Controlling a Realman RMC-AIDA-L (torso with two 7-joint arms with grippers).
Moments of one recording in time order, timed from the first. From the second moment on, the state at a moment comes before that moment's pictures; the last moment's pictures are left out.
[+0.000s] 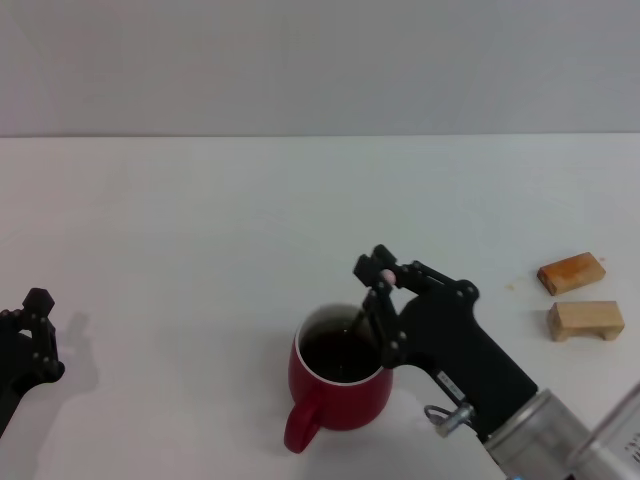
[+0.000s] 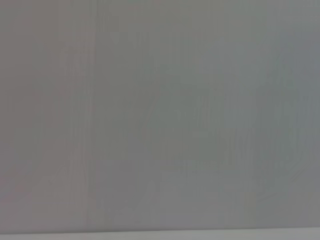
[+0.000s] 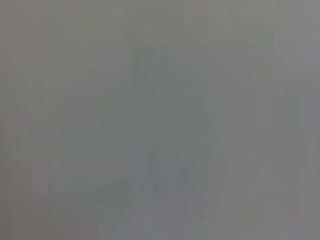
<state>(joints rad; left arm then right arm) -0.16 -2.06 -0.39 -0.13 2.07 1.42 -0.24 0.38 2.08 0.07 0.62 -2.01 -1.33 -0.02</state>
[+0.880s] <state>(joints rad) -0.17 -2.06 -0.39 -0.14 2.08 1.40 -0.24 0.26 2.08 -0.01 0.68 -2.05 -1.38 -0.02</state>
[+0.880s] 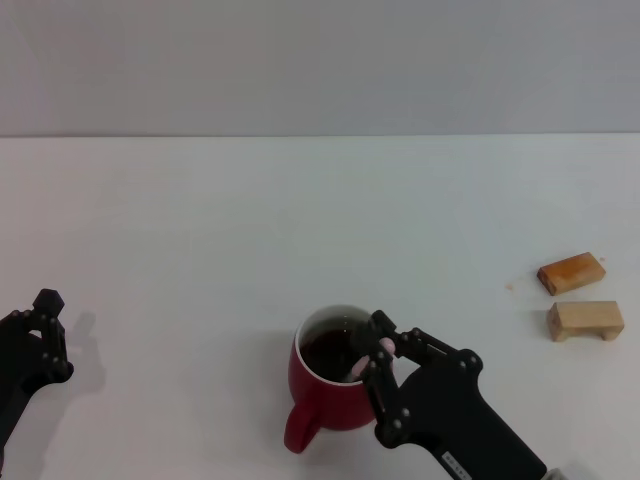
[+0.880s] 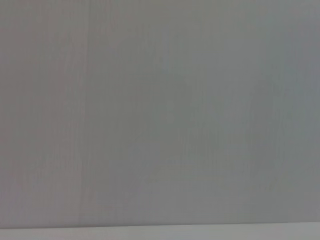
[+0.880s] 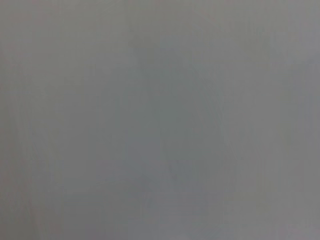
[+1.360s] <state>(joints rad) -0.16 -2.06 -0.38 -0.13 2.08 1.40 -0.24 0.34 2.08 -0.02 0.68 -2.05 -1.33 -0.02</state>
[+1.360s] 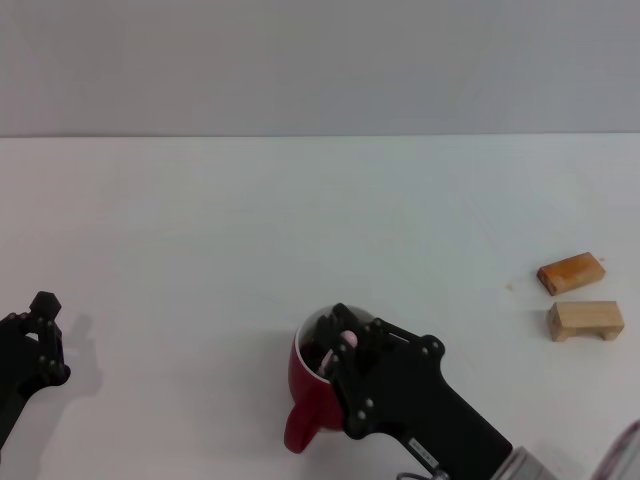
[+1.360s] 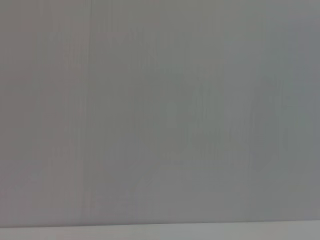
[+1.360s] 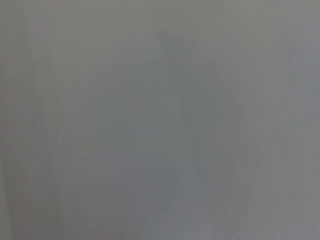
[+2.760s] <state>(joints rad) -0.17 -2.06 -0.39 -0.13 2.07 1.40 -0.24 0.24 2.08 0.06 0.64 -2.09 -1.36 -0.03</state>
